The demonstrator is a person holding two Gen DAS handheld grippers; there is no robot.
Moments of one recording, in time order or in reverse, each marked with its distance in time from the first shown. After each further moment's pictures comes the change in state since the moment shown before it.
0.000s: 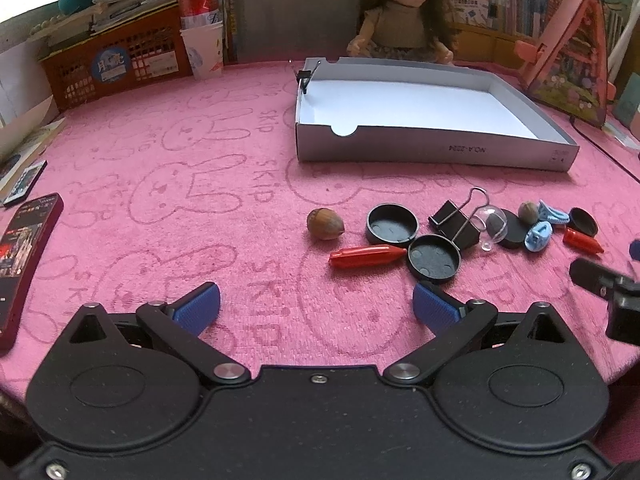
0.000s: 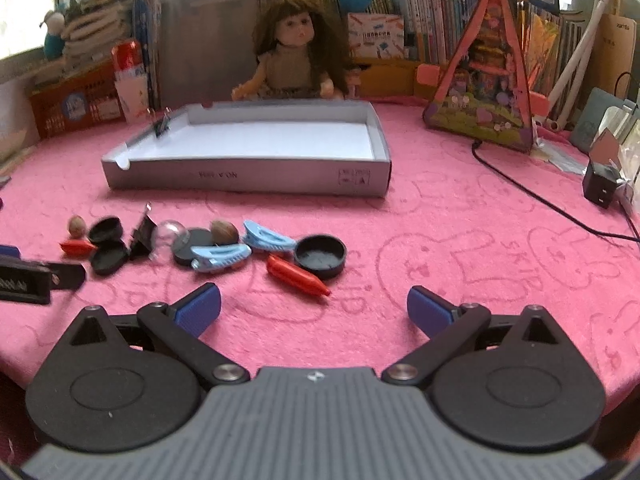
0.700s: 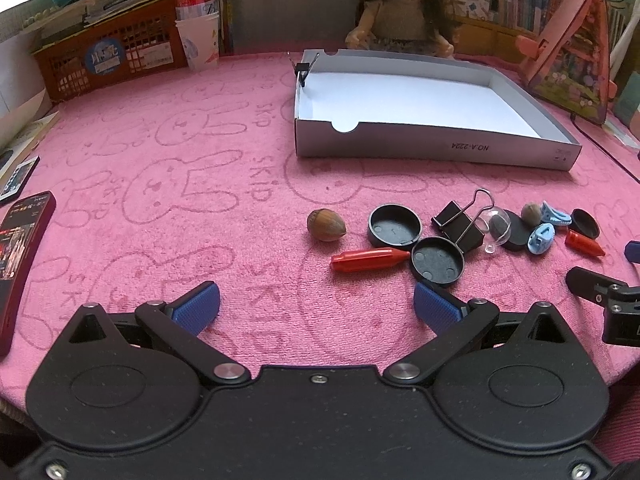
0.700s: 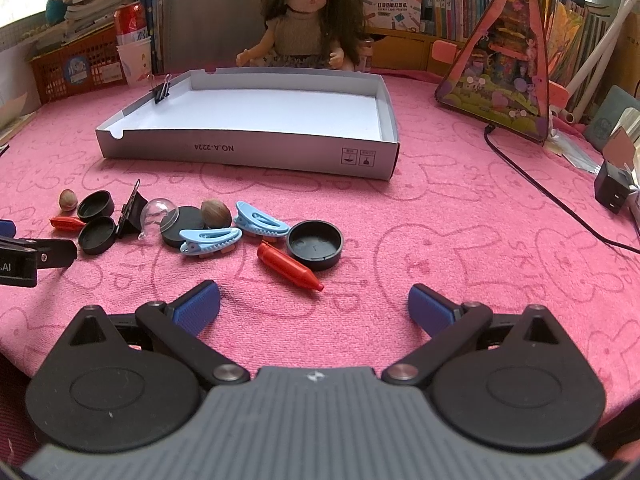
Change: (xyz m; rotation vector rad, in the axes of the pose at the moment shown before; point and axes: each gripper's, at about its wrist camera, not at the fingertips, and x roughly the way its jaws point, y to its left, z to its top) left arm 0.009 0.004 0.005 -0.007 0.033 -0.015; right arm 0.017 -0.003 0.014 -0.054 0.138 0.008
